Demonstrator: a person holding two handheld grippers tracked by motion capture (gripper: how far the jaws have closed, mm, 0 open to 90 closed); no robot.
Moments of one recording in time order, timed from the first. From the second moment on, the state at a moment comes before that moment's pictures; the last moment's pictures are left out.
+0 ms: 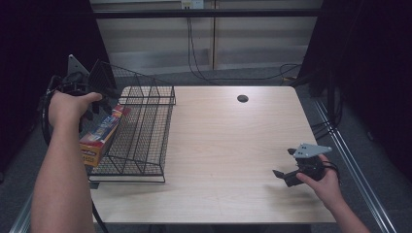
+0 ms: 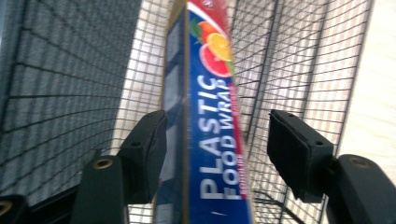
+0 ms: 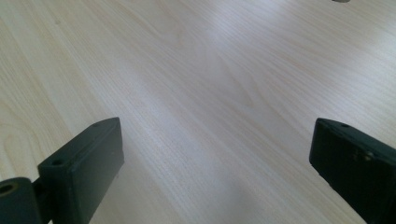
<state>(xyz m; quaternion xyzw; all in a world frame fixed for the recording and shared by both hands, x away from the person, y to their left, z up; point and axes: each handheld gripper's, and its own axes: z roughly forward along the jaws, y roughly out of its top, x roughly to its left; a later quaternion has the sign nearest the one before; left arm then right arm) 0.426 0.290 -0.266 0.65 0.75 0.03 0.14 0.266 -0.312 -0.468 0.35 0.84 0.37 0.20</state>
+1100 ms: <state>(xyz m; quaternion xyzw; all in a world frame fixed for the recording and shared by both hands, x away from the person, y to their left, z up) 0.405 0.213 -0.264 0.73 0.65 0.02 0.23 0.262 -0.316 -0.467 0.35 0.83 0.37 0.21</state>
